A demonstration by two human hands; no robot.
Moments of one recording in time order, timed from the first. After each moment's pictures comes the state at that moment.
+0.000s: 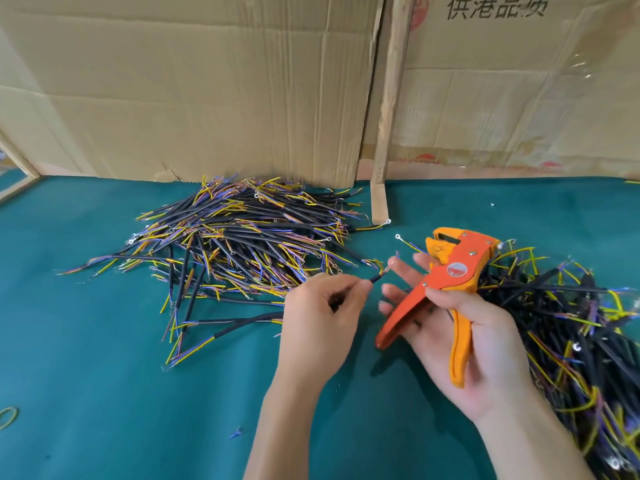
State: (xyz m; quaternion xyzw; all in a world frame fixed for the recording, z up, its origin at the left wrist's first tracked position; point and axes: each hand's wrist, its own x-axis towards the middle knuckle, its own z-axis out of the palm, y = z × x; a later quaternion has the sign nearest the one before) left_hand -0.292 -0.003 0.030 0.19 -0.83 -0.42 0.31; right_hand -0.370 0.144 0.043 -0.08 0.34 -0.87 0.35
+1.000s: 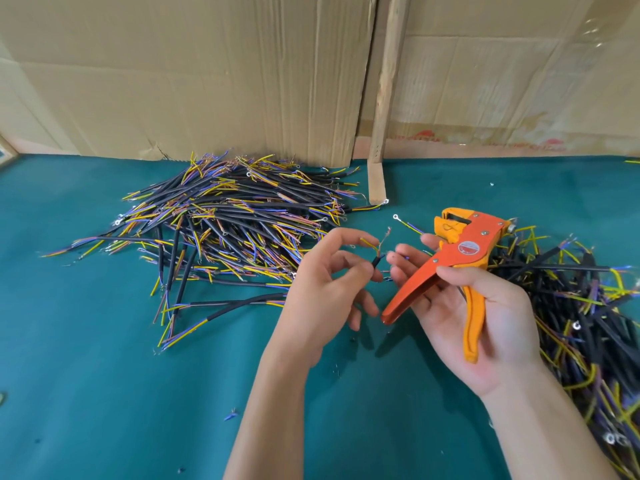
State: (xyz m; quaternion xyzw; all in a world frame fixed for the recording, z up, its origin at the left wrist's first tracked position) left_hand -0.297 -0.001 0.044 0.14 -0.68 -0.69 0.18; right_hand -0.375 0.148 0.047 -0.06 0.32 -0.89 0.33
